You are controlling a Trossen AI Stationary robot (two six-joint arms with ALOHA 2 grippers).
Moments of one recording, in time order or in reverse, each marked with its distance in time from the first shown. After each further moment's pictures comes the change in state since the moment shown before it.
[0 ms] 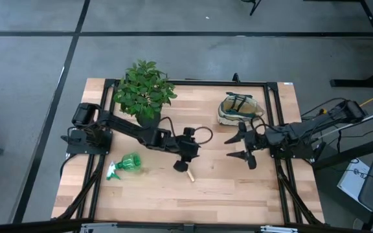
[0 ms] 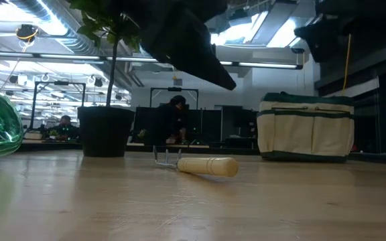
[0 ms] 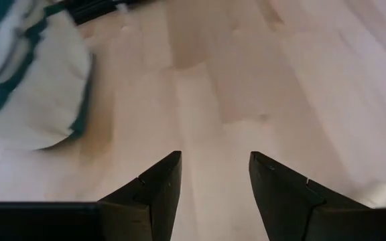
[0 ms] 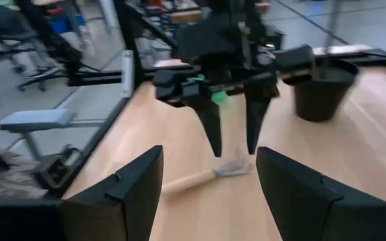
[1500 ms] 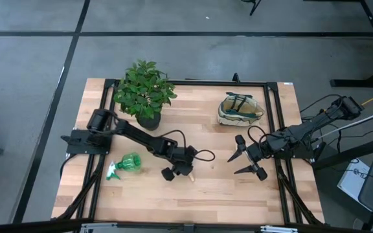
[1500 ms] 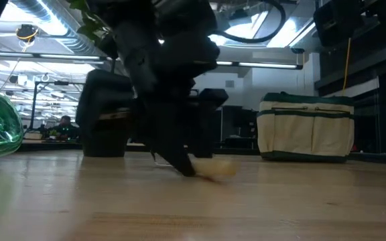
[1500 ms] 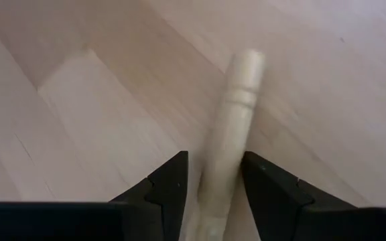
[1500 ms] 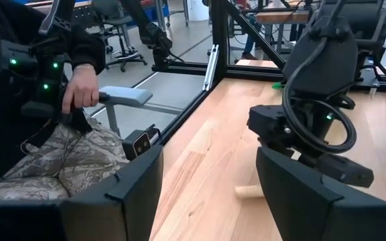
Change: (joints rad) left arm -0.024 0.218 -0.005 -0.084 0.305 0.373; right arm 0.114 0.048 0.000 0.078 -0.187 -0.079
